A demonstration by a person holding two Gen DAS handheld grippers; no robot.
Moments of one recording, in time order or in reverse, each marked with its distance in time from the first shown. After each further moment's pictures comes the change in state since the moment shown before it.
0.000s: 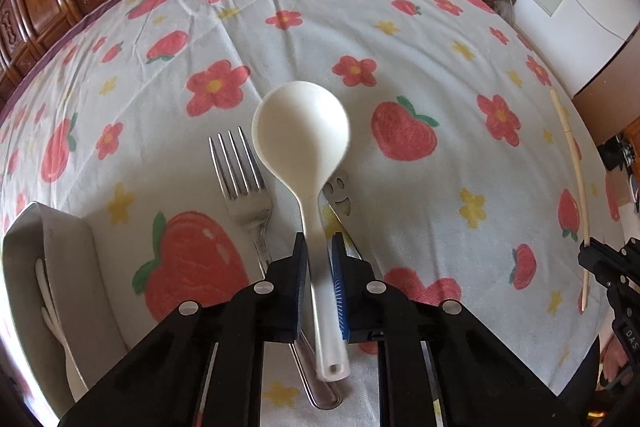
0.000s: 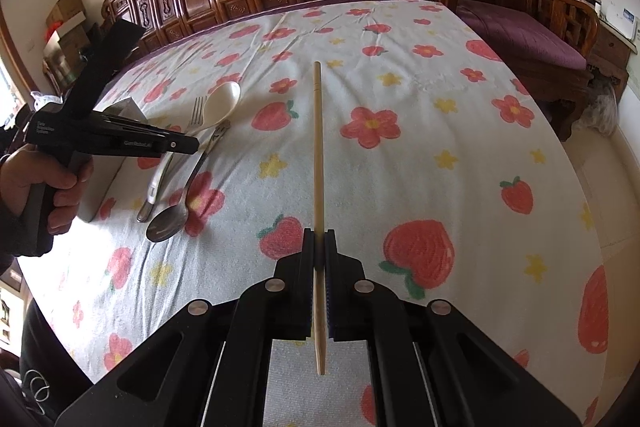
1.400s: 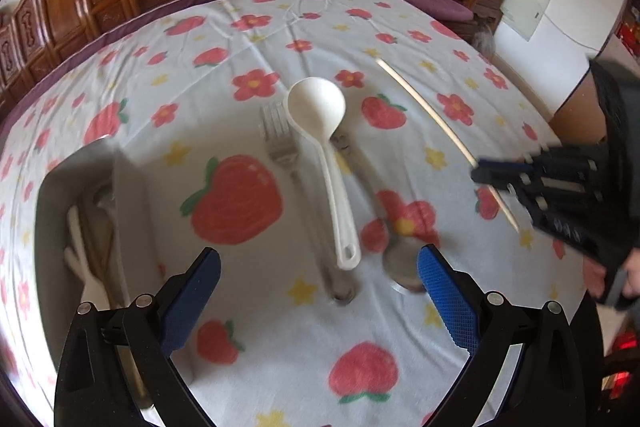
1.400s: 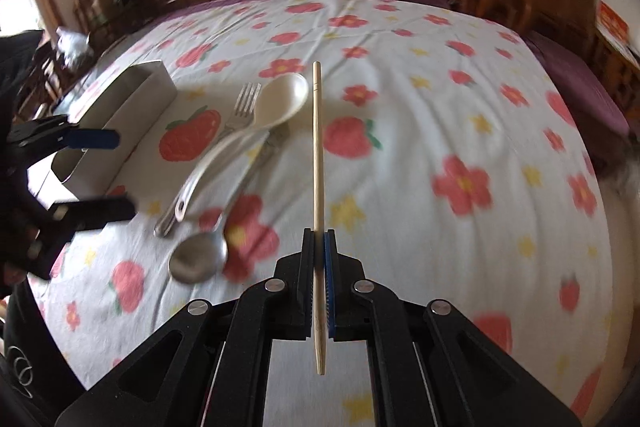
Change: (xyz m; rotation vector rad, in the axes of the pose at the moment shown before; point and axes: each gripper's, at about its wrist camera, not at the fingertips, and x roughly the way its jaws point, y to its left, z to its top) left arm -0.062 0.014 -0.069 -0.001 -0.159 -0.069; right arm 0.039 0.058 0.039 -0.194 0.079 0.036
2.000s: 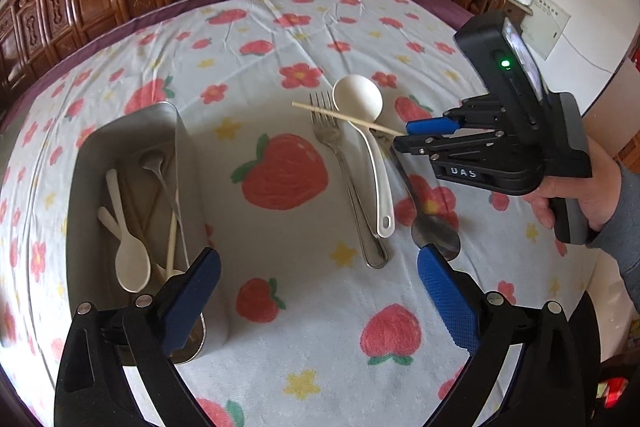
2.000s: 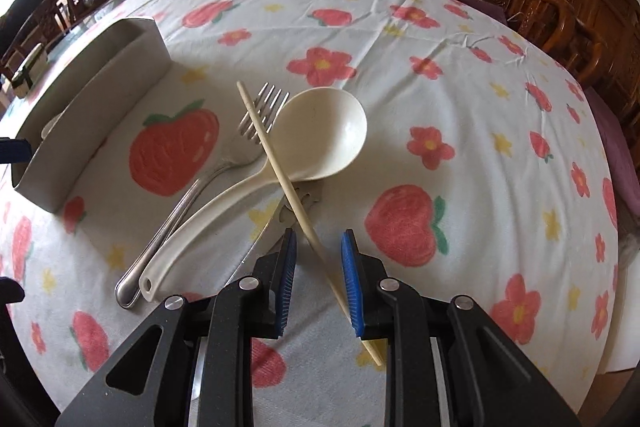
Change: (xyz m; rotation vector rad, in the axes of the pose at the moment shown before) left arm -0.028 0.027 -0.028 -0.085 -0.015 0.064; right arm 0.085 0.039 0.073 -0.240 0.123 -0.011
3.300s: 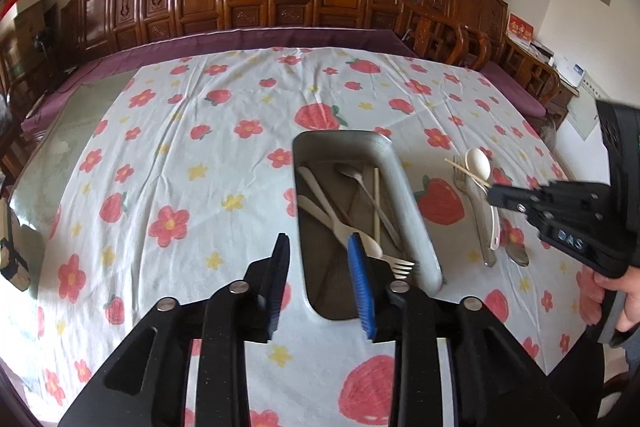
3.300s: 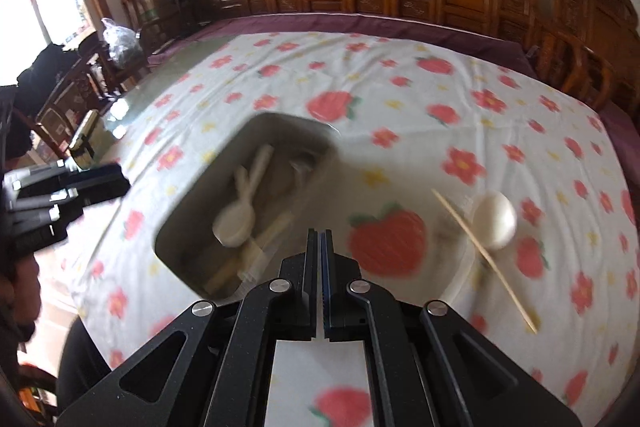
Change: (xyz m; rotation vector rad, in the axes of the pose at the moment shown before) left arm -0.102 0.152 -0.047 -0.208 -0.177 0.116; right arm -0.090 0.140 0.040 0.120 -0.180 0.100
